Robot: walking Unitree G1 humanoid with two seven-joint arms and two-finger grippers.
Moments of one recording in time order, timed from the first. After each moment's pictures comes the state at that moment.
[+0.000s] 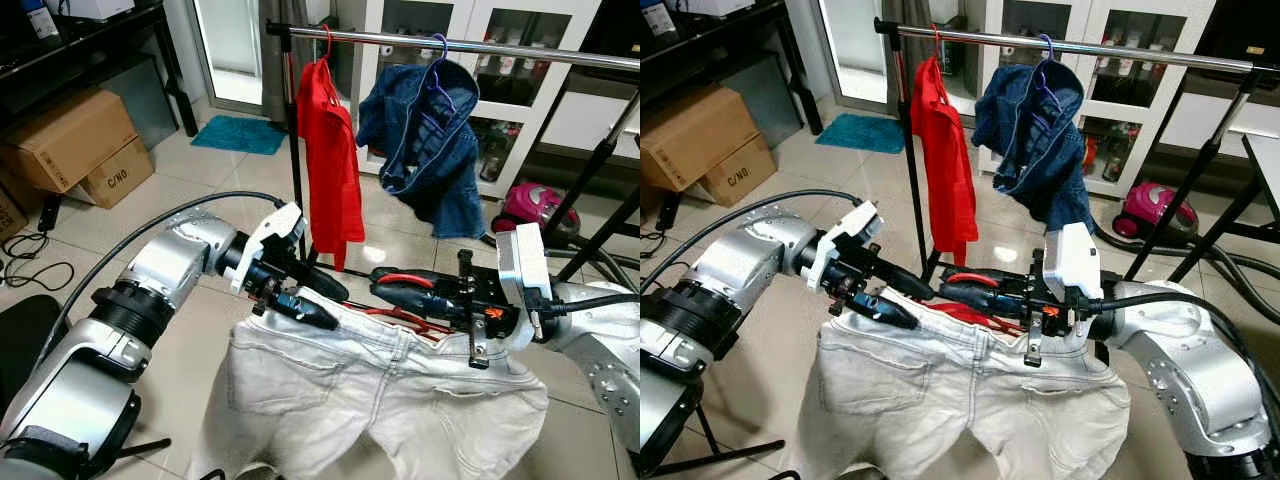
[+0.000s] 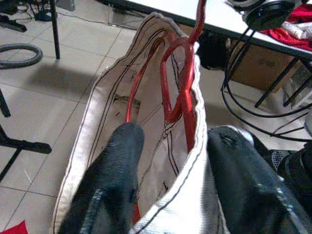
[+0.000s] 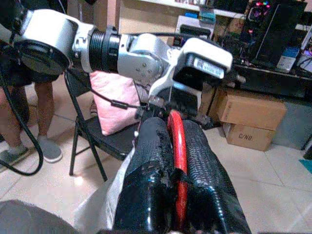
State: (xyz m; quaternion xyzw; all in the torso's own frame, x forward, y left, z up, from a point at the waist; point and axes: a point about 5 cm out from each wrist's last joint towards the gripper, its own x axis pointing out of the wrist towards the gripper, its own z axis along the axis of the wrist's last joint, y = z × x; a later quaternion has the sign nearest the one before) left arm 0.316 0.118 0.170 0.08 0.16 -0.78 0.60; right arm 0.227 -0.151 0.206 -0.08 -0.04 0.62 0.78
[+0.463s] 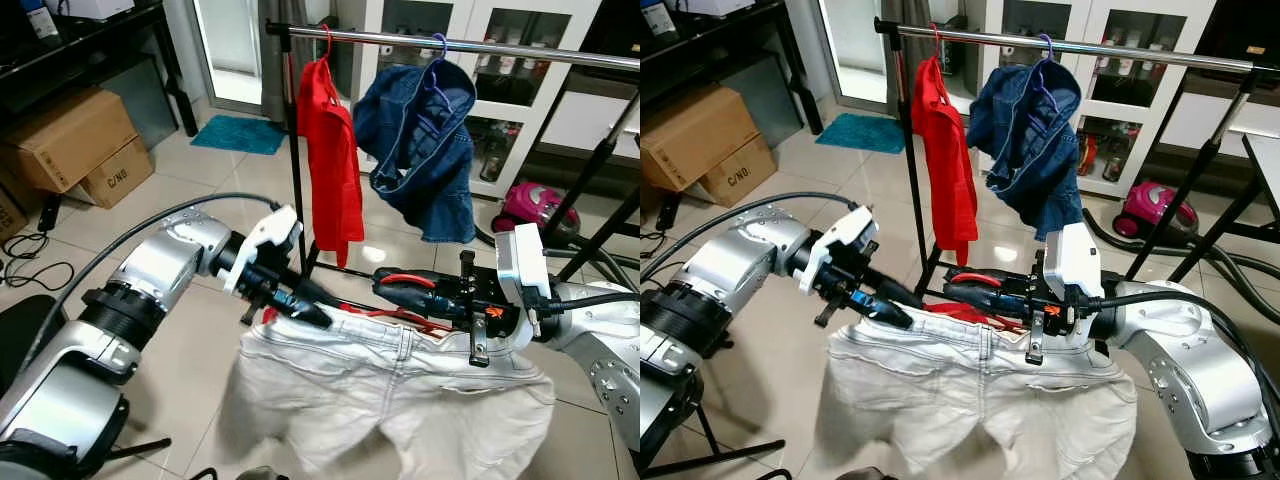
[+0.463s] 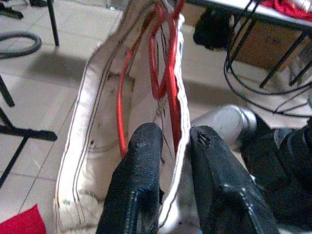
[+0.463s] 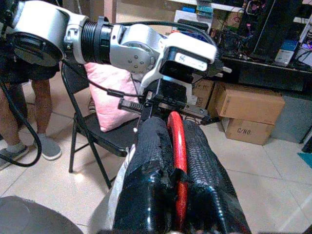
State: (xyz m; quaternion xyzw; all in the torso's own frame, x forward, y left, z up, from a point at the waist) left arm 0.313 0.125 0.168 0.12 0.17 -0.78 0.59; right arm 0.230 -0.153 0.203 -0.07 -0.03 0.61 0.79
